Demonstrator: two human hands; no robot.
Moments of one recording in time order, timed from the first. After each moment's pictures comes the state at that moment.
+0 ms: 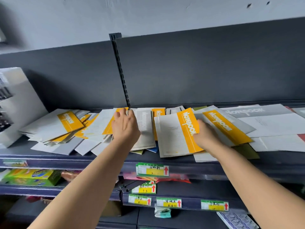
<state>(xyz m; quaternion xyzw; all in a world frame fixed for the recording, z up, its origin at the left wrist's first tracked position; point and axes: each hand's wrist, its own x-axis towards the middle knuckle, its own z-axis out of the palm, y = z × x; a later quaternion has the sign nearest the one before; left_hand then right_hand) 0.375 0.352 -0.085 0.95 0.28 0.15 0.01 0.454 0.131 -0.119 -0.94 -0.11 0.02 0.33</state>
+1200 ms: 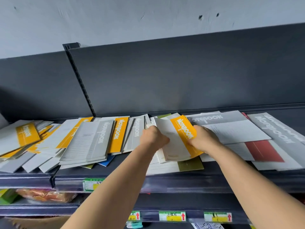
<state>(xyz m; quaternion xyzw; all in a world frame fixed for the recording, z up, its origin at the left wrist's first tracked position) 0.477 0.157 -0.103 0.91 0.26 0.03 0.34 0.533 -0.005 -0.119 -0.97 -0.09 0.04 0.23</state>
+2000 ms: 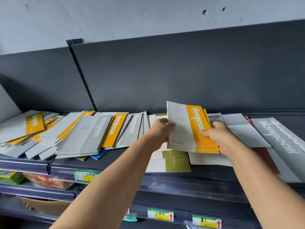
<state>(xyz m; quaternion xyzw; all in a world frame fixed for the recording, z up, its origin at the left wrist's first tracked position) 0.492 0.106 -0.086 0.70 0.22 0.03 0.68 0.566 -0.058 -0.111 -0.82 0.00 0.12 0.56</state>
